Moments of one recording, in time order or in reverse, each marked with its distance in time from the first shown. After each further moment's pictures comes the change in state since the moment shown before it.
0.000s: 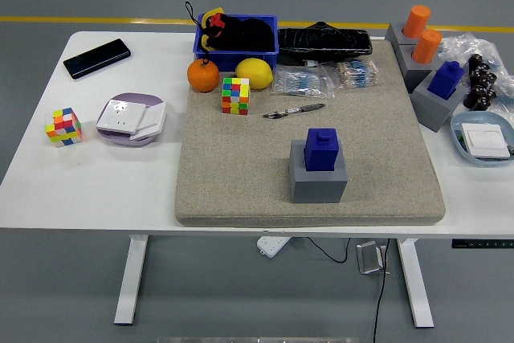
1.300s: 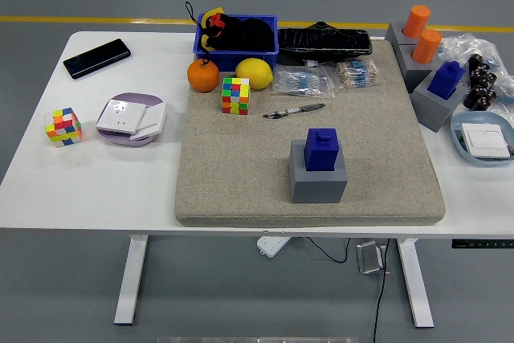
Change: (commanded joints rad) left arm -0.009 -0.002 0.002 -0.001 0.002 -0.006 -0.002; right arm -0.008 0.006 -0.014 -0.003 0.015 0.022 0.007
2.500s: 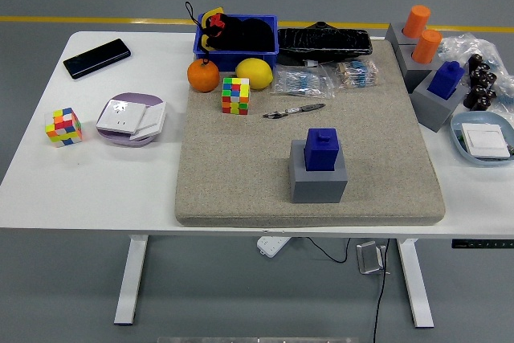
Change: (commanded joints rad) left arm -0.002 -0.003 0.016 0.001 -0.005 0.002 0.001; right arm 0.018 0.000 -0.104 -0.011 -0.007 -0.029 0.052
